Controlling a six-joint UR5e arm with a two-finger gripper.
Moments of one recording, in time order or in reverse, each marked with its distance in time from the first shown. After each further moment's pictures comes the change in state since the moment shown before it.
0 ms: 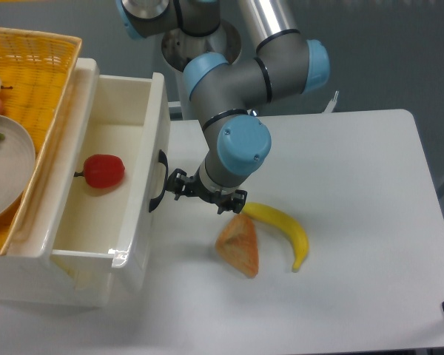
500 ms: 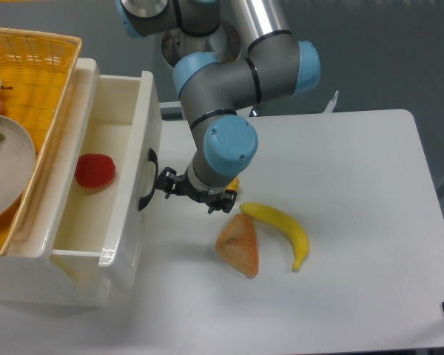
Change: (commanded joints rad) arm -0.031 0.017 0.000 -0.015 -0.014 -0.005
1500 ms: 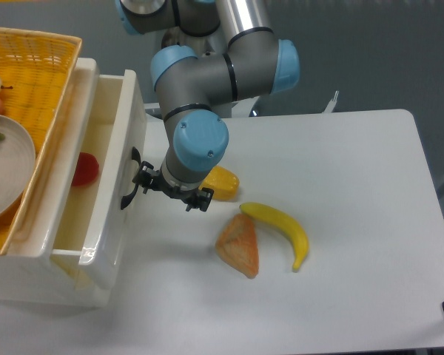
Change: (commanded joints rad) arm -0.057 0.014 0.000 0.001 -0.009 0.000
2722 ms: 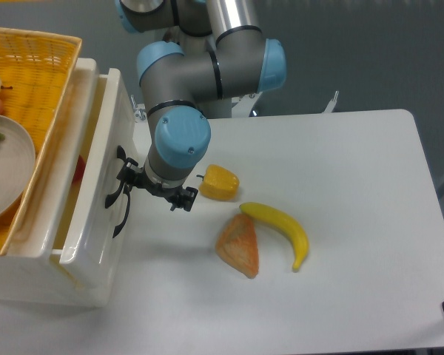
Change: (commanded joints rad) arm -0.048 0.003 0.002 0.008 -0.020 0.002
